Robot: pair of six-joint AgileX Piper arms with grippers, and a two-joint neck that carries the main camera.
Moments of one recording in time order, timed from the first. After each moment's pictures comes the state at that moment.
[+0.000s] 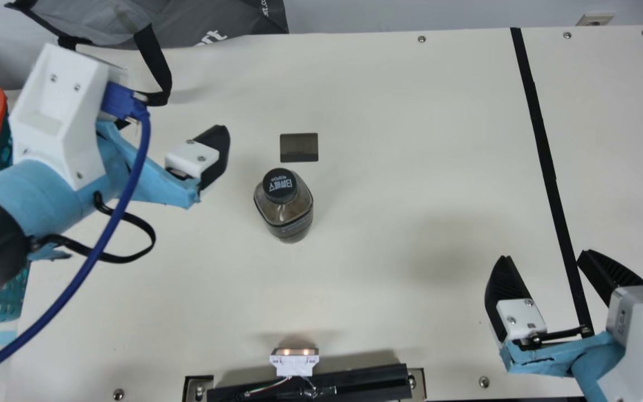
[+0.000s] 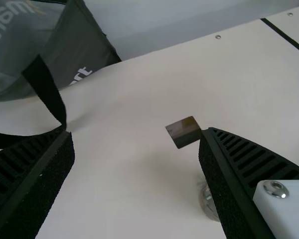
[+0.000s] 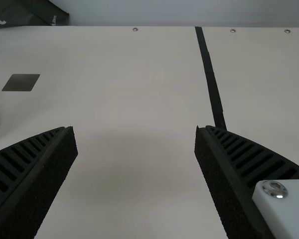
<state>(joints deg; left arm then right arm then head) -29.5 68.5 -53.3 4.9 25.0 -7.7 -4.0 13.5 -20.2 4.8 38.2 -6.5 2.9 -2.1</state>
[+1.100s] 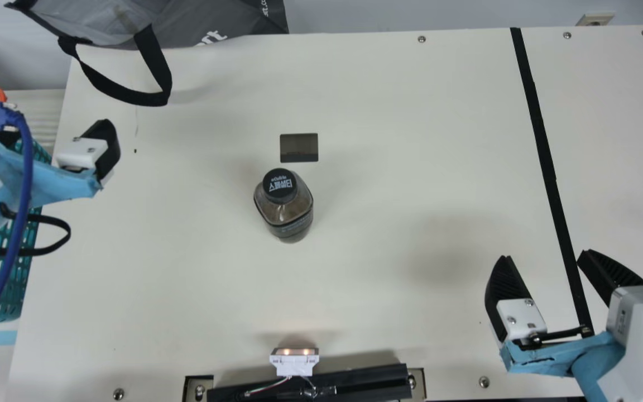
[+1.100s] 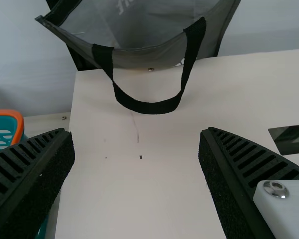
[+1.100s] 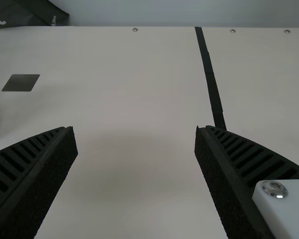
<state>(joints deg) -9.8 60.4 -40.2 7.1 17.2 -7.4 -4.0 13.5 -20.2 4.8 38.1 -6.5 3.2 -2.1</state>
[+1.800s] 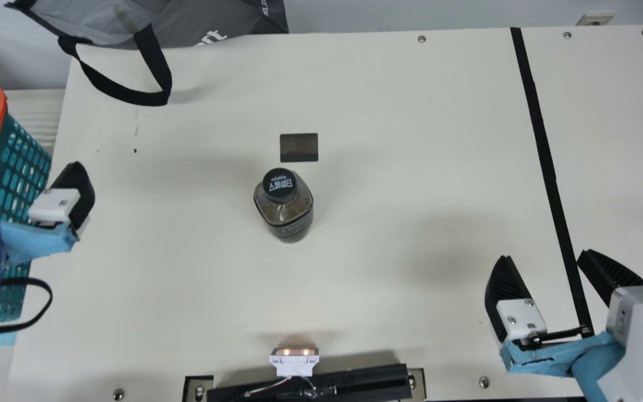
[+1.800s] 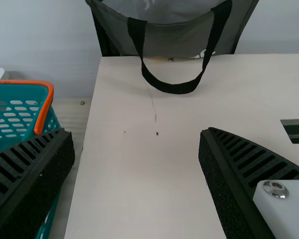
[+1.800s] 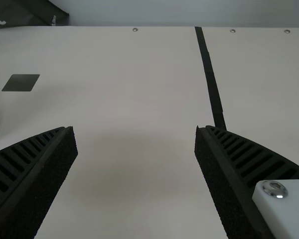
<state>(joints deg) -7.3 45.7 -28.1 12.2 16.8 -14.9 -4.0 13.5 -20.2 4.8 38.1 -6.5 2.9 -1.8</state>
